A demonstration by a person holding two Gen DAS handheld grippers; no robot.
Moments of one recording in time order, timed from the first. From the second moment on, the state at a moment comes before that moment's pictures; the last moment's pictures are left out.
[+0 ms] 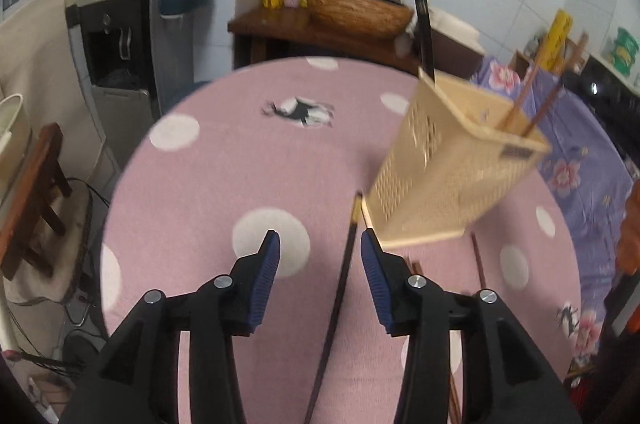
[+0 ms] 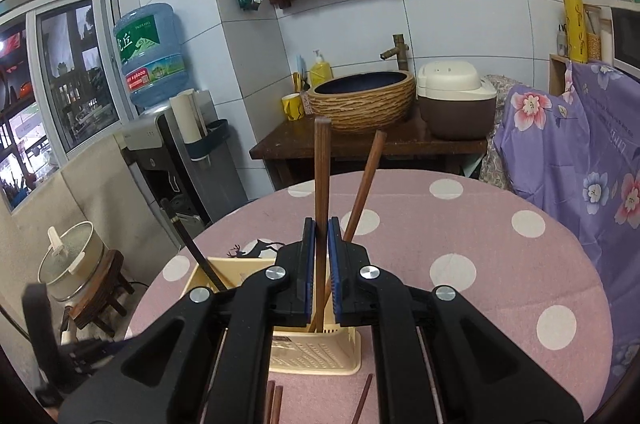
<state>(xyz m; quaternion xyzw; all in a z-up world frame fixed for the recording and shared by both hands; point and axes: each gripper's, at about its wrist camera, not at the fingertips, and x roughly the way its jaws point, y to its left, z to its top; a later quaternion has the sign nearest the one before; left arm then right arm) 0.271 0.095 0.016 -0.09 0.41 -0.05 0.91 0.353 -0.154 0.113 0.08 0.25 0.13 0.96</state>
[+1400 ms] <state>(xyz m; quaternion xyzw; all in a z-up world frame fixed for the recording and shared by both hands) 0.313 0.056 -0.040 0.02 0.42 -0.04 0.91 0.208 -0.238 0.025 0.17 0.28 0.11 0.94</state>
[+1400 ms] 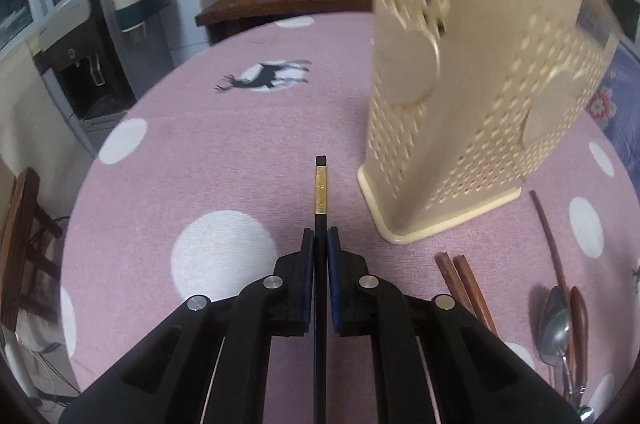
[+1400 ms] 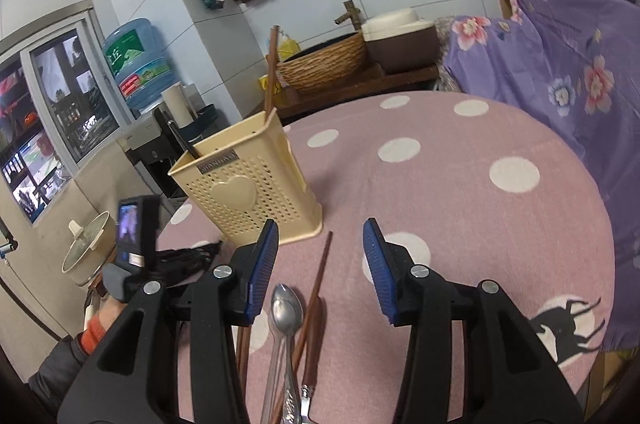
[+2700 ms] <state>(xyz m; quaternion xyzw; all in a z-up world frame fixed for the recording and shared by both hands) 0.258 0.048 0.225 -0.08 0.14 -0.05 0.99 0.167 -0.254 0.014 0.19 0.27 0.11 0.94</state>
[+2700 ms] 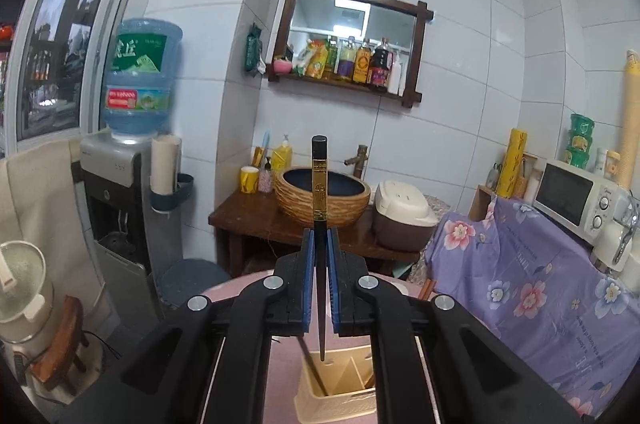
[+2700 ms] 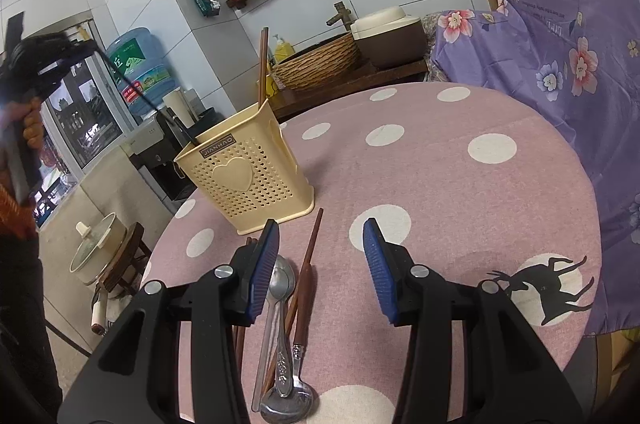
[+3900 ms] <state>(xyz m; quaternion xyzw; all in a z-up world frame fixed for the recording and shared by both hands) 0.222 0.033 0.036 -0.08 0.33 -0.06 0.94 0.193 -0.222 -0.030 0.14 0.37 0.11 0.91</state>
